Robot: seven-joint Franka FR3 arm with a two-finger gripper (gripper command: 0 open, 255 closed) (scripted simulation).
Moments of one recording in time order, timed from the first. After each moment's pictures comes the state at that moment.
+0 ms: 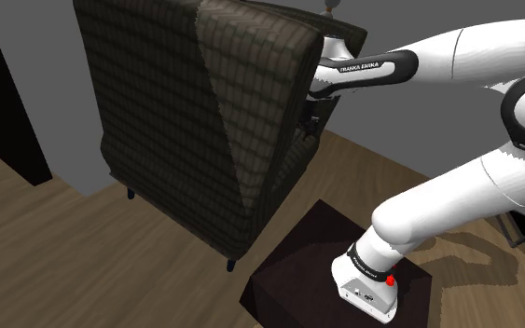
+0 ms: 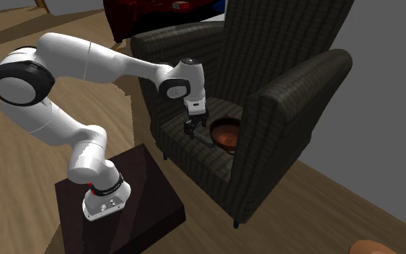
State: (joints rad) arm -0.40 -0.34 0.16 -2.41 0.01 2.12 1.01
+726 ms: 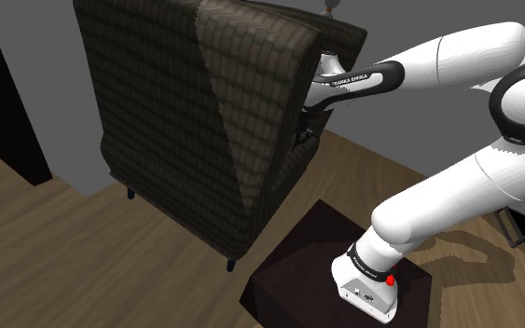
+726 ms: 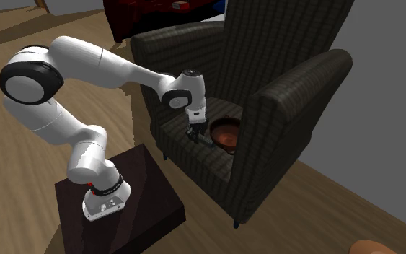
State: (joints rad) arm -0.41 -0.28 0.17 -2.48 -0.01 2.25 1.06
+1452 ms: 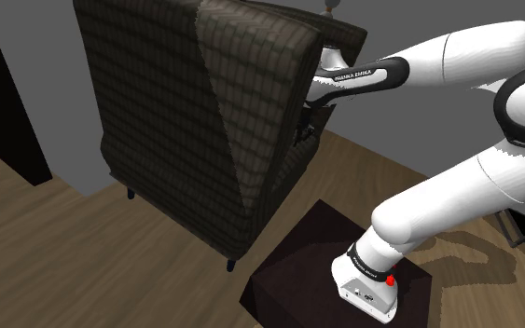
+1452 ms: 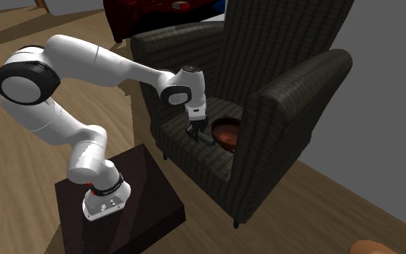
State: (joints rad) arm -0.41 -0.31 0.16 -2.45 0.00 2.20 1.06
